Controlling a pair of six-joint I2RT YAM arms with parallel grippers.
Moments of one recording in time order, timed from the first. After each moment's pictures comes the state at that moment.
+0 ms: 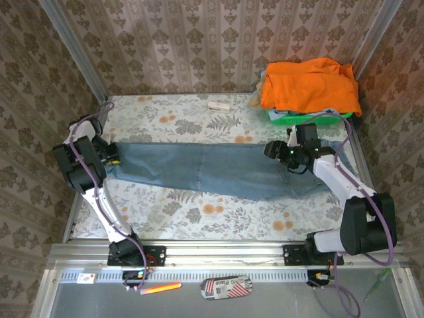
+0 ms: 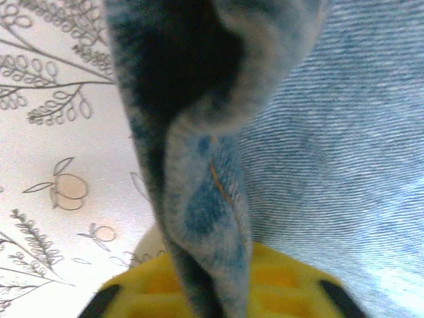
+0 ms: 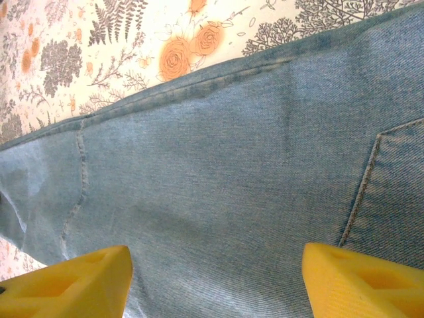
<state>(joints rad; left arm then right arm) 0.35 2.15 1.63 -1.06 0.12 0.11 0.10 1.36 0.88 -0.42 -0.37 0.53</state>
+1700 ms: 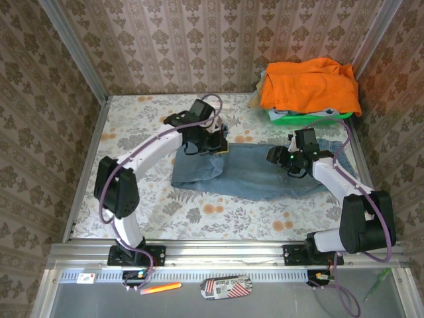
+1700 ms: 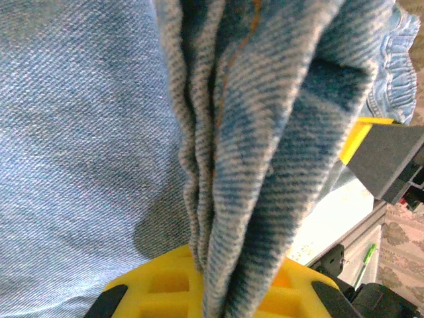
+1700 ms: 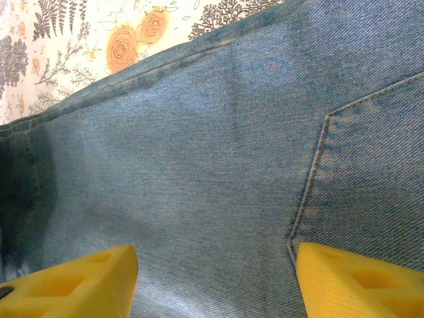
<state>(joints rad) -0.68 1.81 1.57 -0.78 0.47 -0.67 0.09 1.38 0.82 -0.39 -0.30 0.53</state>
